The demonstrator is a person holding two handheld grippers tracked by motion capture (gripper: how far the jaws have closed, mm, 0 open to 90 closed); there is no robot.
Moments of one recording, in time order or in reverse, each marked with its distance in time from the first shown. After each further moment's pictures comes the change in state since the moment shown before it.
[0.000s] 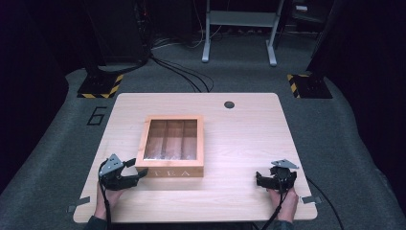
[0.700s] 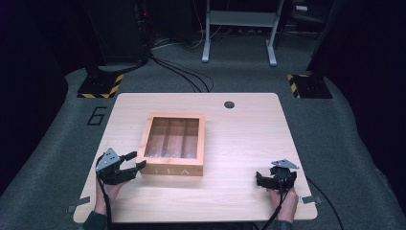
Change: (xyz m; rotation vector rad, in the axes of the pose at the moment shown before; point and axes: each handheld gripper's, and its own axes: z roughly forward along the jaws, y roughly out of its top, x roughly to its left) left arm 0.005 0.021 -0.002 -0.066 0.016 0.014; right arm 0.000 0.000 0.000 -0.002 -0.001 0.000
